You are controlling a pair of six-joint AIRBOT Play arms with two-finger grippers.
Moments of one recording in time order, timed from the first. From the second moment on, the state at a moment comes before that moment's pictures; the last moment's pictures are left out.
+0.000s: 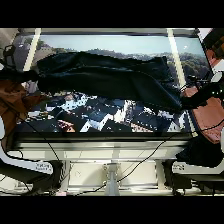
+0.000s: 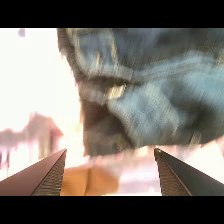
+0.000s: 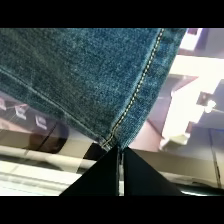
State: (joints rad) left arm 0.40 -1.66 1.55 1.27 -1.07 -1.11; right arm -0.37 -1.46 1.24 -1.47 1.47 1.16
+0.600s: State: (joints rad) left arm 0.47 -1.85 1.55 1.07 -1.11 -0.88; right arm -0.37 -1.46 1.24 -1.47 1.41 1.16
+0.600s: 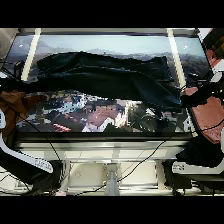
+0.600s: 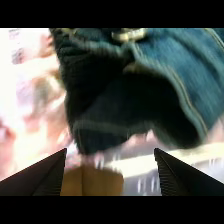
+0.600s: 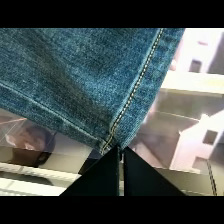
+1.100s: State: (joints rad) left arm 0.48 -1.91 1.56 0.84 -1.06 -0.85; right arm -0.37 -1.46 1.24 -1.46 1.41 1.16
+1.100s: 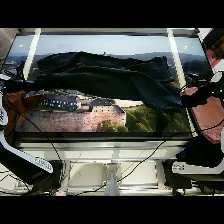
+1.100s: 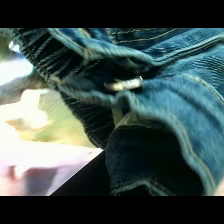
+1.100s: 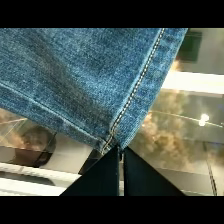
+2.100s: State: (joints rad) left arm 0.63 -1.68 1.90 0.83 -1.68 -1.42; right arm -0.37 -1.44 1.68 -1.47 1.42 1.16
